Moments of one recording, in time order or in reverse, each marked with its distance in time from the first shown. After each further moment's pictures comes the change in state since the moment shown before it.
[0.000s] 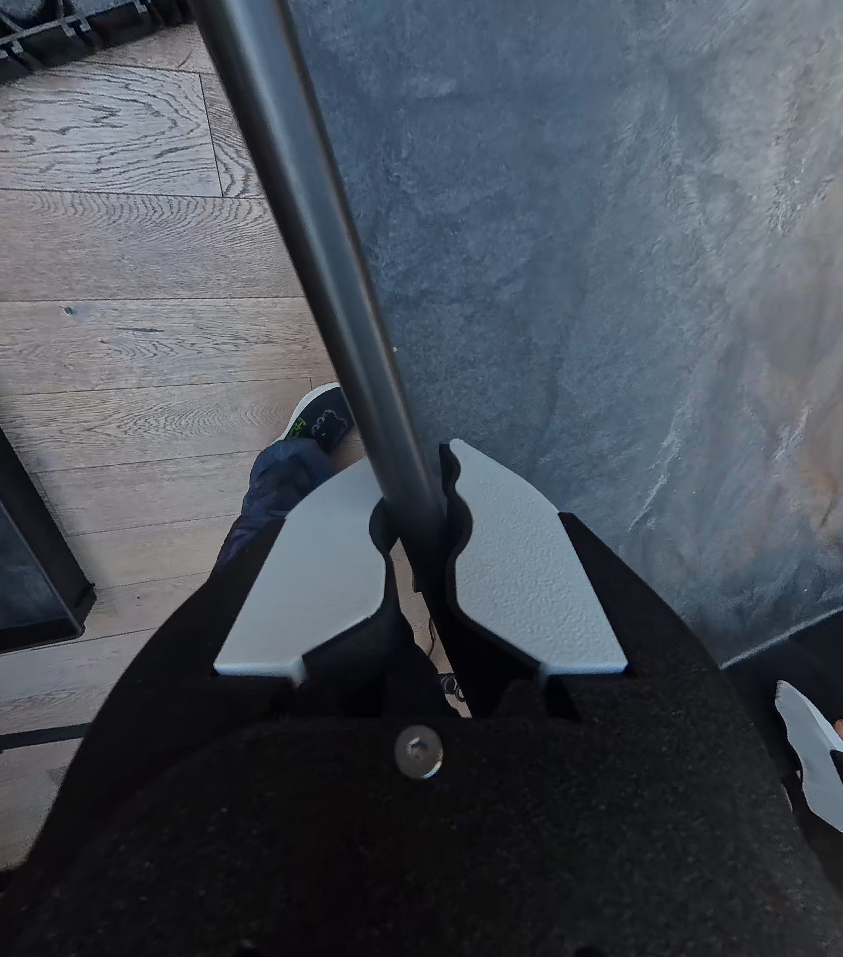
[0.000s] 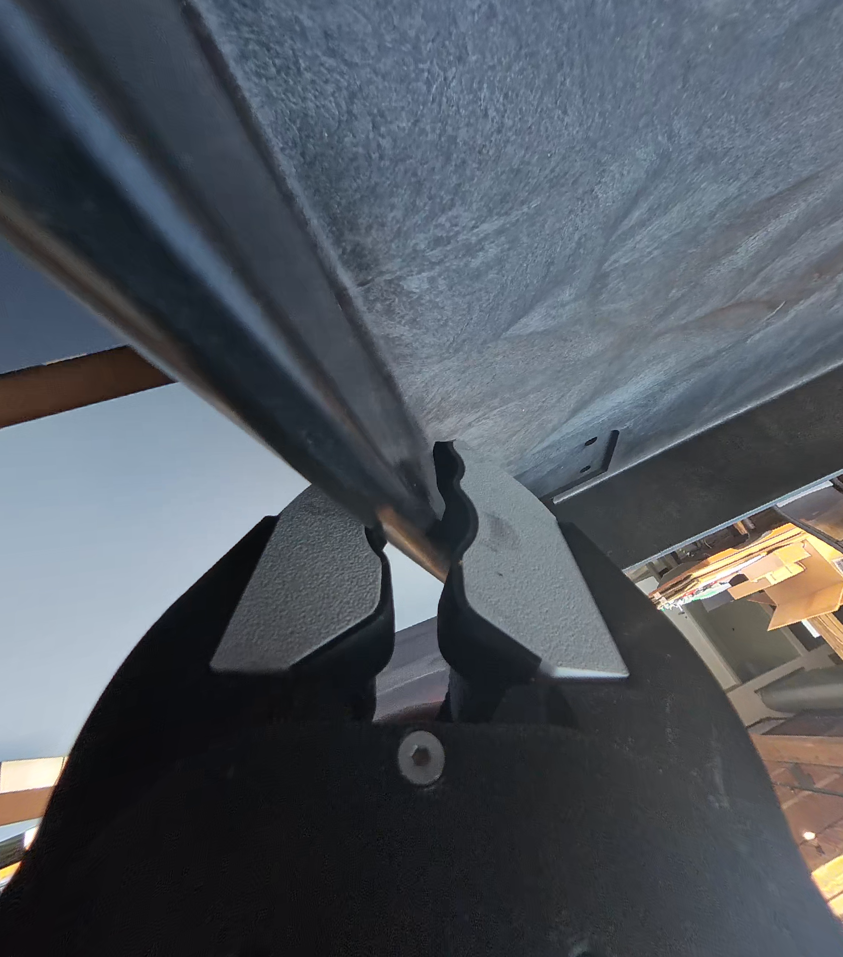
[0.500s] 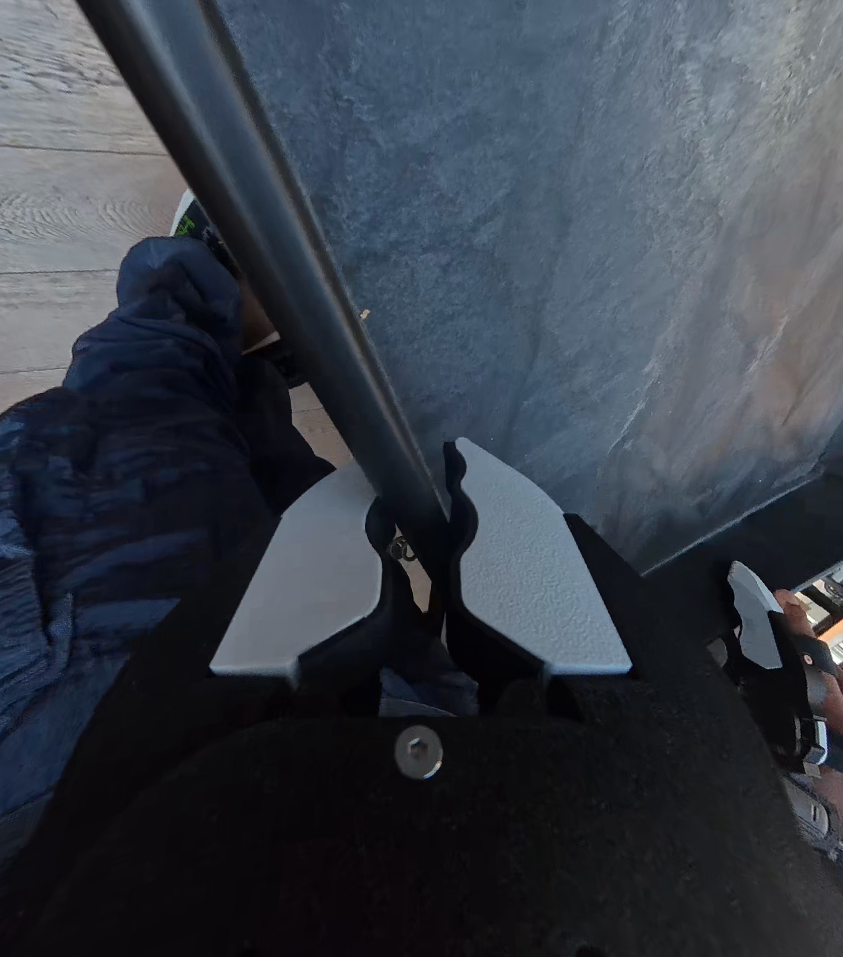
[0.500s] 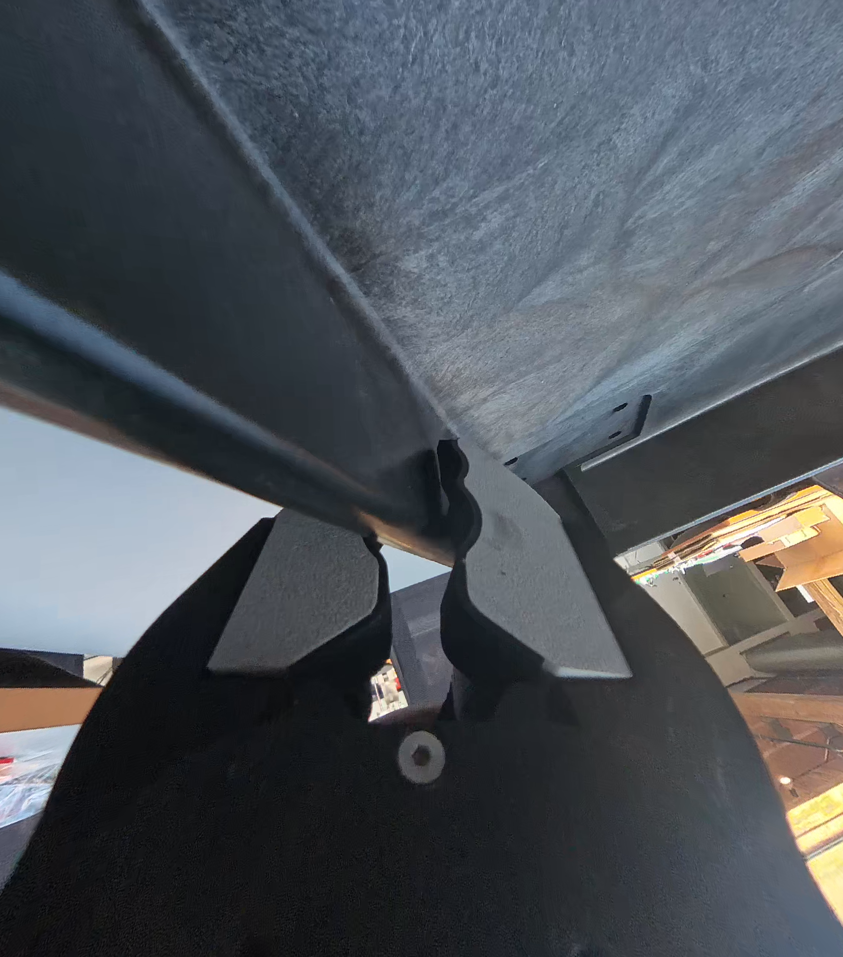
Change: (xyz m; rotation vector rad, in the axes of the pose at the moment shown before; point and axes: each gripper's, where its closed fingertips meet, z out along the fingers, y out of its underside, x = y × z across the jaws) left arm 0.036 0.211 -0.009 -0.213 0.122 -0.055; right arm -0.160 0.083 -0.029 -0.086 -0.008 -0.027
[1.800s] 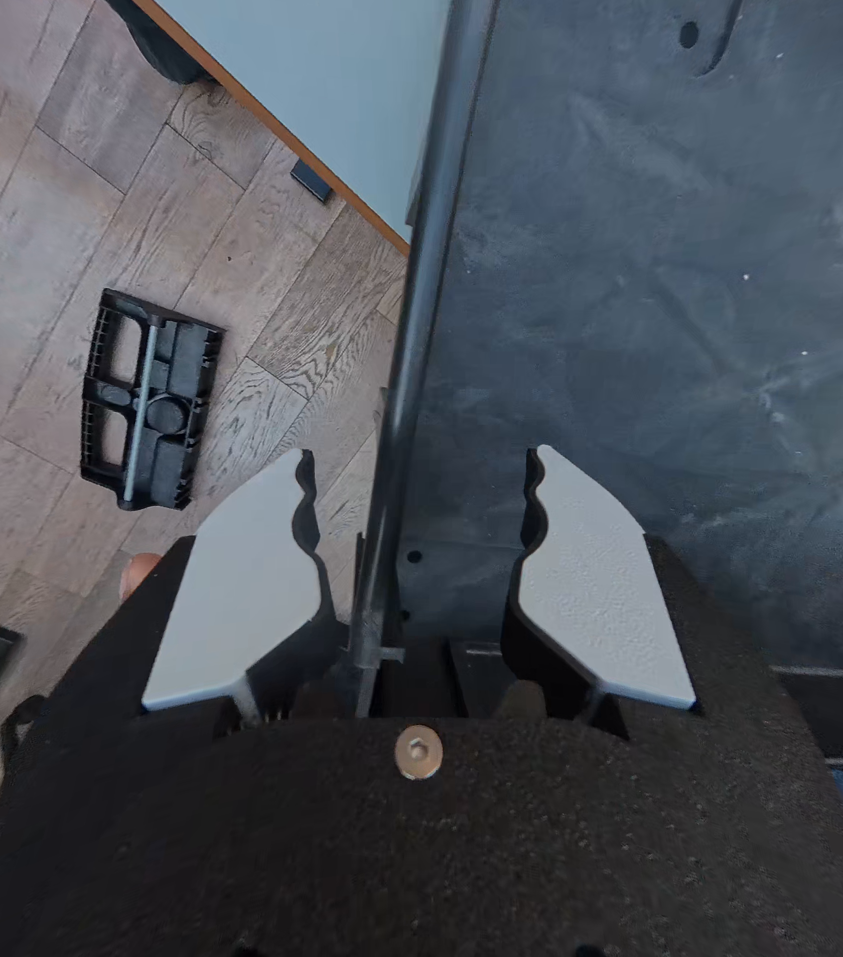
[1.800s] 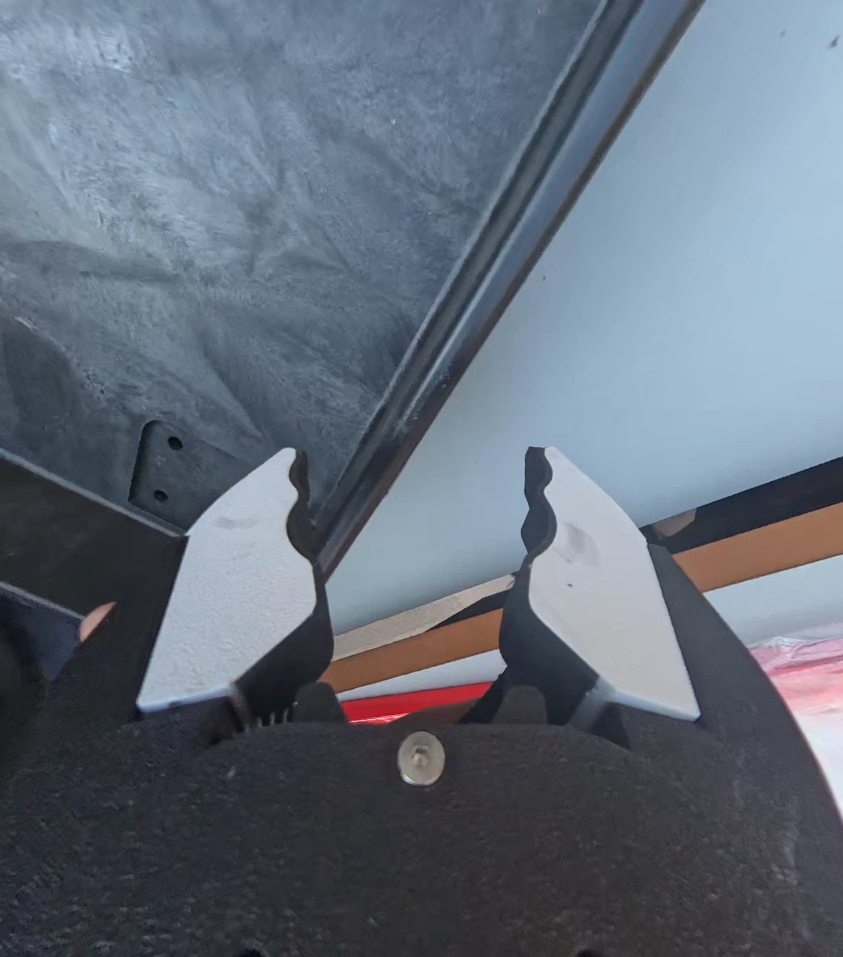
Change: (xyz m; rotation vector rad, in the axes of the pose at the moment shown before) left arm 0.028 -0.319 -0.085 0.101 -0.177 0.934; right arm -0.147 0.111 -0.045 0.086 -0.735 1.986
